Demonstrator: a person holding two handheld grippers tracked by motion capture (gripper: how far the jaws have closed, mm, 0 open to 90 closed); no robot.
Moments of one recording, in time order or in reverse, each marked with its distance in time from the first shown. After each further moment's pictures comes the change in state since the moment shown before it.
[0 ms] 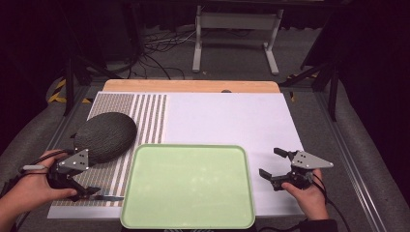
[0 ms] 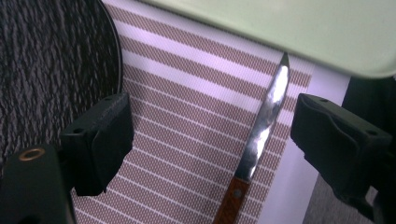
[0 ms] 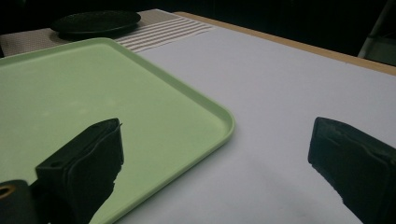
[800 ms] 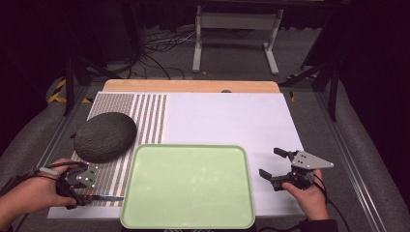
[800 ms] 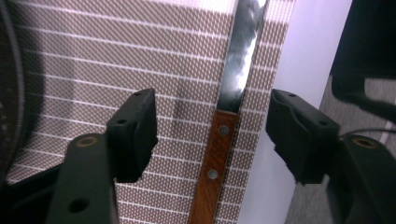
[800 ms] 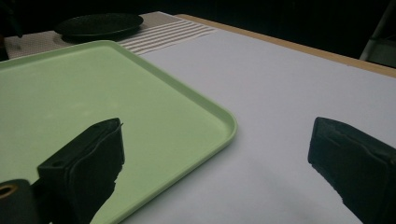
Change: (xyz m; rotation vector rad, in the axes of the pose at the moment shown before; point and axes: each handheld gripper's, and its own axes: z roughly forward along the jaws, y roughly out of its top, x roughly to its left) left arm -0.007 -0.006 0.028 0.361 -0.093 0.206; right arm 0.001 0.001 -0.001 -0.006 0.007 0.000
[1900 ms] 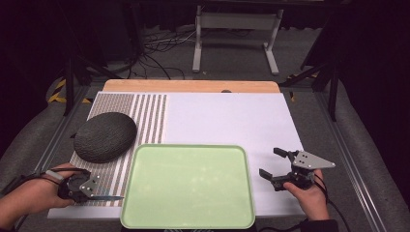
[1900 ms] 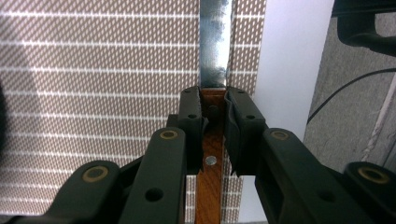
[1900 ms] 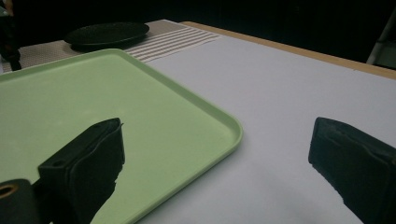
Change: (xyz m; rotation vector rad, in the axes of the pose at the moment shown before) left arm -0.005 -0.001 0.005 0.139 -0.016 0.117; right arm 0.000 0.001 -0.001 -0.025 0.022 0.019
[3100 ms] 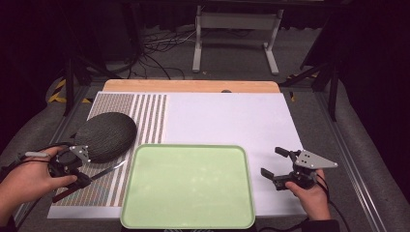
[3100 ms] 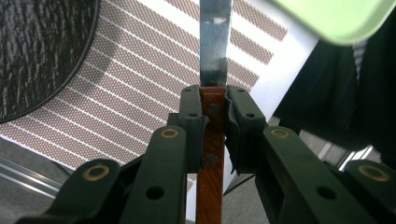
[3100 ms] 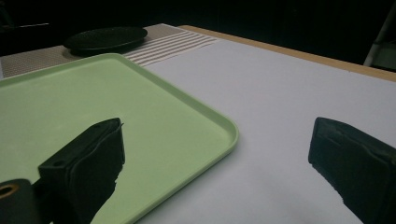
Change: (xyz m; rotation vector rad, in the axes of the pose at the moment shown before) left arm 0.017 -0.003 -0.065 -0.245 -0.094 -0.522; right arm -0.003 0.000 -0.003 -0.013 -0.005 0.011
